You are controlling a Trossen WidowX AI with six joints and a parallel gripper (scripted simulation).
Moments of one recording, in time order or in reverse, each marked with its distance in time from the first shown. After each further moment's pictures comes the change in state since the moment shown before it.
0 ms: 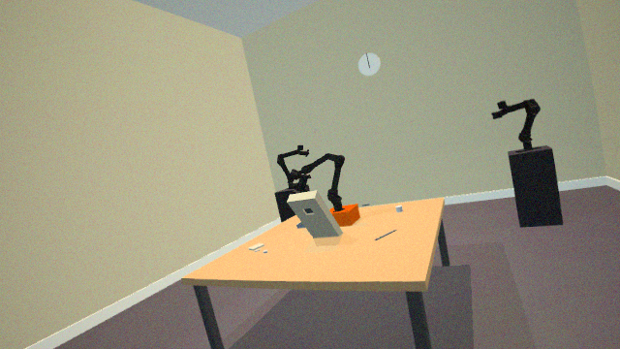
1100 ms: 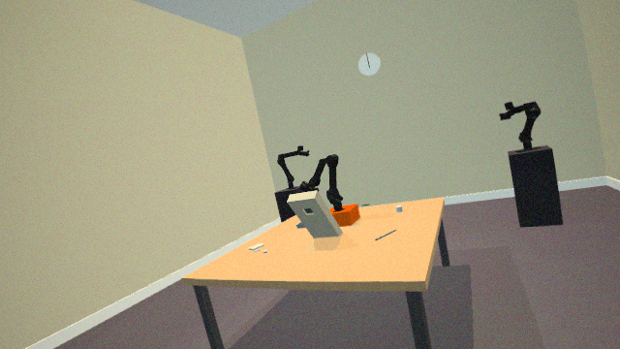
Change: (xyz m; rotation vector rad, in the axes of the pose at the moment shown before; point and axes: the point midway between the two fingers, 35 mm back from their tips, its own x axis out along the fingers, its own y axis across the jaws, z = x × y) arm 0.080 -0.100 -0.078 0.316 0.002 -0.195
